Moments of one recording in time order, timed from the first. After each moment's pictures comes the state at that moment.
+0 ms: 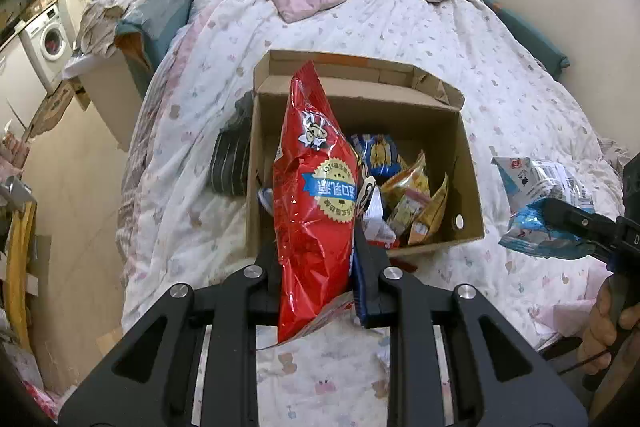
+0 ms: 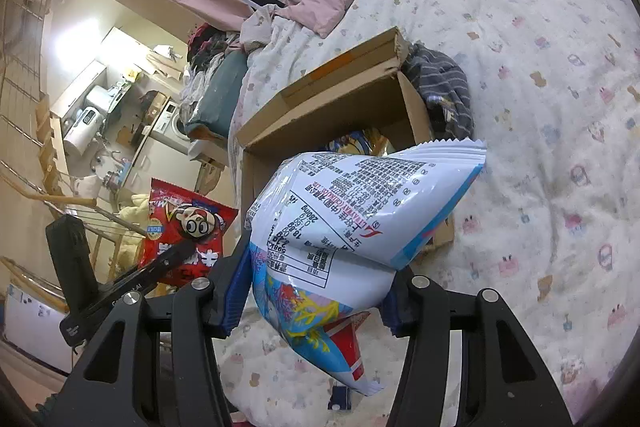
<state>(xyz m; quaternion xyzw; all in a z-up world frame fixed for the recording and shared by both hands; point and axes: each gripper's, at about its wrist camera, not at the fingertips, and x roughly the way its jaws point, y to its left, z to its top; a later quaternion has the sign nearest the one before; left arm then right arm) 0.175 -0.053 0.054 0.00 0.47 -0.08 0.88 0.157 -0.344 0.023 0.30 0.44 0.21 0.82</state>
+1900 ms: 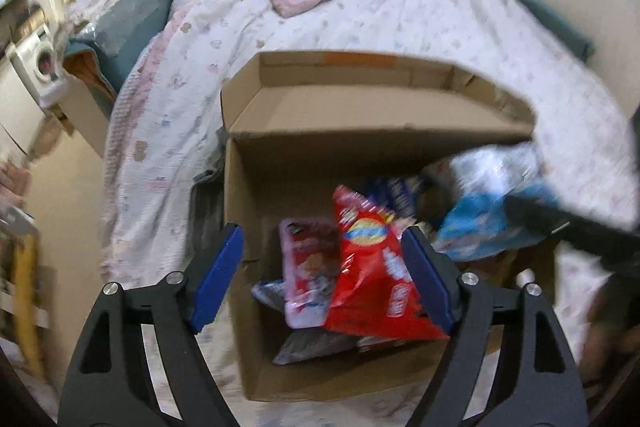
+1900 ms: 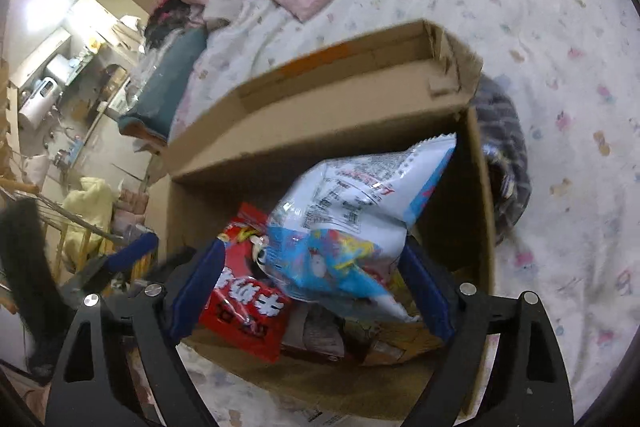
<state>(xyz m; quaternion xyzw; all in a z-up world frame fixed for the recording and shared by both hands) 0.289 -0.069 -0.018 0.06 0.47 -0.06 0.88 0.278 -0.280 -0.018 0.22 0.47 0.16 0.84</state>
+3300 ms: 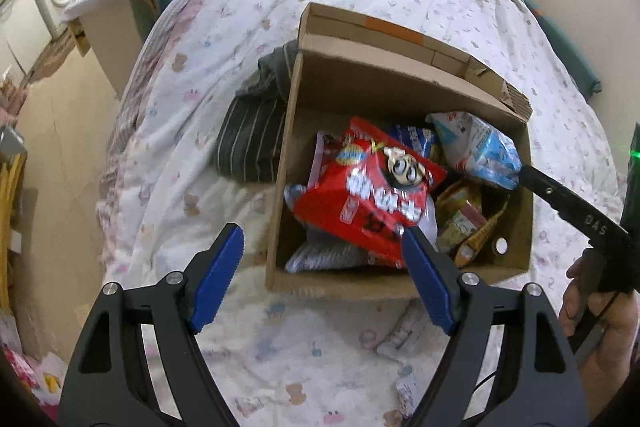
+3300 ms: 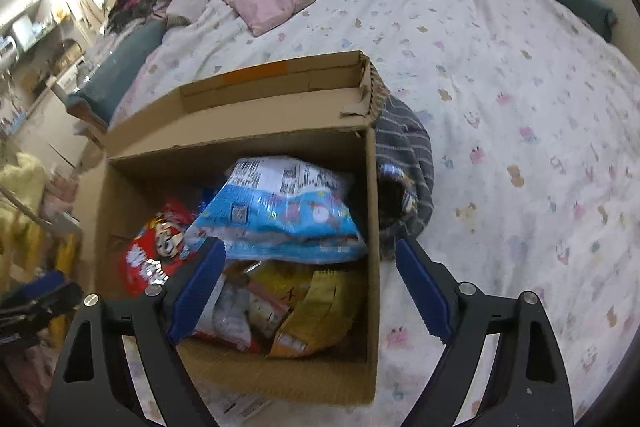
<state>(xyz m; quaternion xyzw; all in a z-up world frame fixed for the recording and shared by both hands) 0.229 -0.011 -0.008 -0.07 0.53 -0.05 0.85 0.250 -0.298 -0.010 0.12 0.46 0.06 0.88</state>
